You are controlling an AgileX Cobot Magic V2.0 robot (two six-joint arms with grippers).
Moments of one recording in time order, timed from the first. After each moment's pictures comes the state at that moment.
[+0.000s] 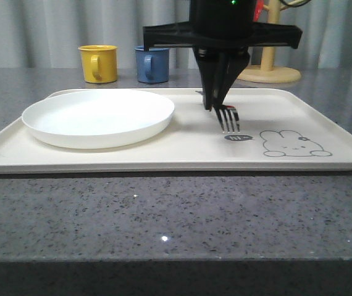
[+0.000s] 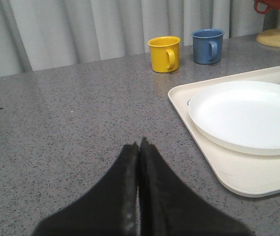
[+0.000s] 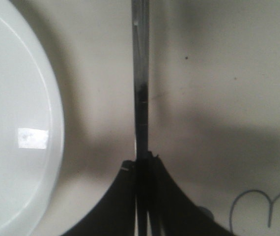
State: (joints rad) left arm -0.14 0.13 -0.33 -0.02 0.42 0.18; right arm 0.60 1.89 -1.66 -0.12 1.10 0.64
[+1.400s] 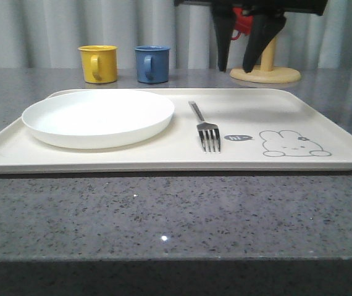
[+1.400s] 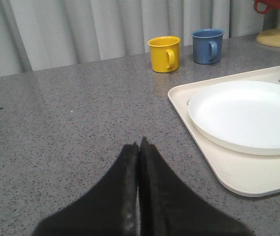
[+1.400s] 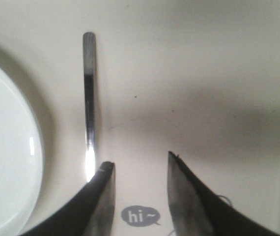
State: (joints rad) left arm -0.14 0.13 -0.33 -0.02 0.42 0.18; right arm 0.45 1.88 -1.83 -0.01 1.23 0.50
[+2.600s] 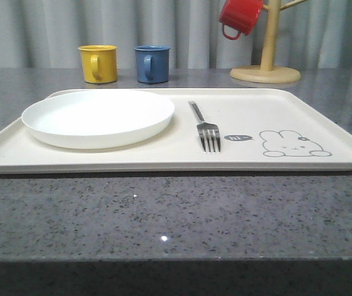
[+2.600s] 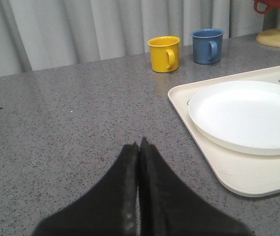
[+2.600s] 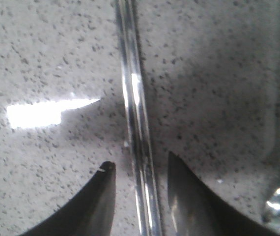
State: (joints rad) left arm -0.14 0.13 -0.33 -0.02 0.42 0.18; right arm -0.10 1.71 -1.38 0.08 1.14 0.04
